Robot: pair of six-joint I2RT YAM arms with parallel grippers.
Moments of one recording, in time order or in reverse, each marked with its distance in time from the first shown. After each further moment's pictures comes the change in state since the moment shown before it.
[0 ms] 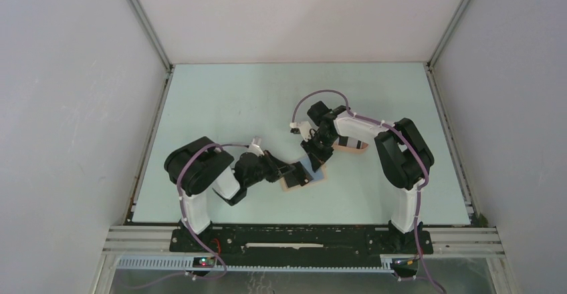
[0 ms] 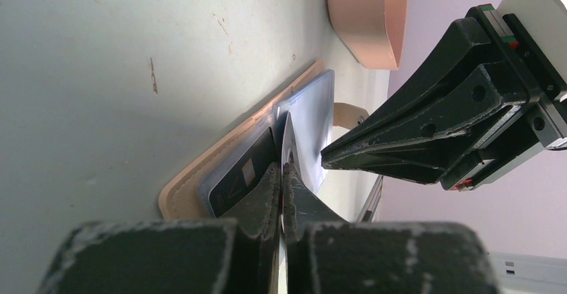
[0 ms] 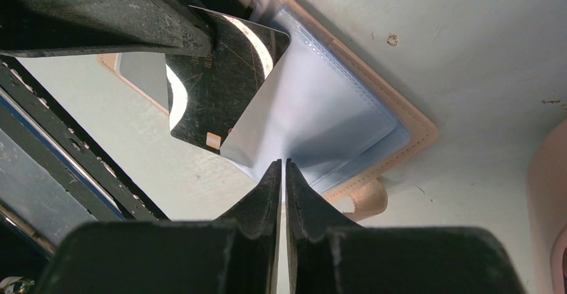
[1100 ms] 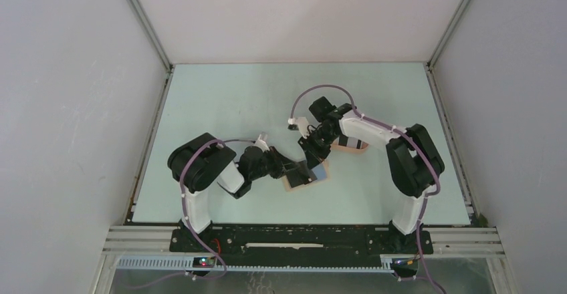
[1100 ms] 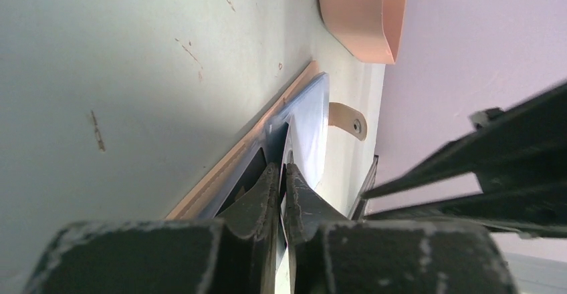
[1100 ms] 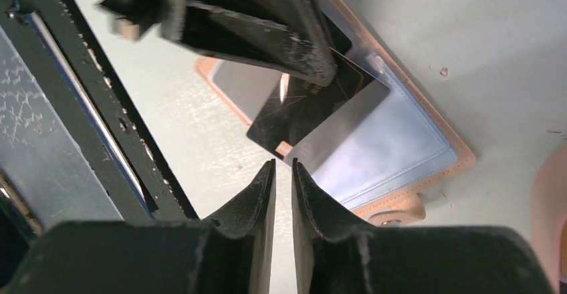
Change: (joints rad) left arm 0.018 0.035 0.101 -0.080 0.092 0.002; right arm 0.004 -0.071 -0.003 -0.003 -0.116 -0.071
